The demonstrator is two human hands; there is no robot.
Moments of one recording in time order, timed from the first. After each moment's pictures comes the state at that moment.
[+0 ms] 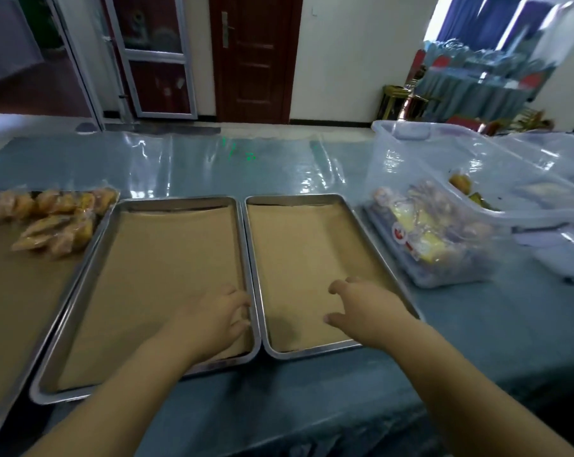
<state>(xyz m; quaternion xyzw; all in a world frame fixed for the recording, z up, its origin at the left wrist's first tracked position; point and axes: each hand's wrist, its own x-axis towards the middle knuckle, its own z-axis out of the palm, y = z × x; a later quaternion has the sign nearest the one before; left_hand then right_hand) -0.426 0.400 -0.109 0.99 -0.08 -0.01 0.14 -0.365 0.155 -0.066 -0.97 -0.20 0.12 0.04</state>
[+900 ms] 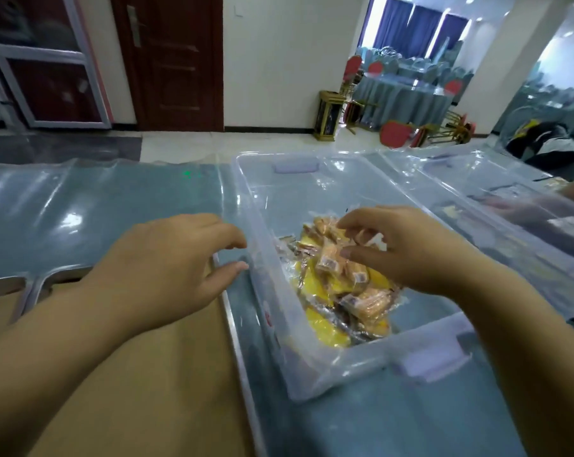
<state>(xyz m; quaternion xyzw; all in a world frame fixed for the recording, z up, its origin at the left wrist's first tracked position) -0.152 0.158 0.048 0.96 -0.20 0.16 0.13 -0.093 -0.110 0.071 -0.96 -0.26 -0.04 0.10</state>
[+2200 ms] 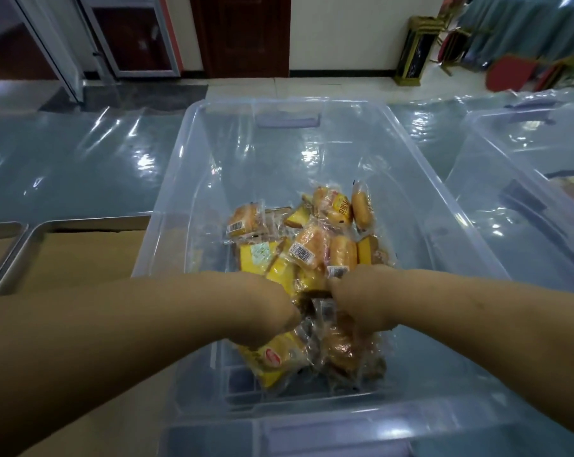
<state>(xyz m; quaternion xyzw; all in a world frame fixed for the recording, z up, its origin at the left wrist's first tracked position) -0.031 -0.043 -0.041 0.88 -0.25 -0.37 -0.15 0.027 -0.189 -0.049 -0.81 -0.44 0.28 -0.26</state>
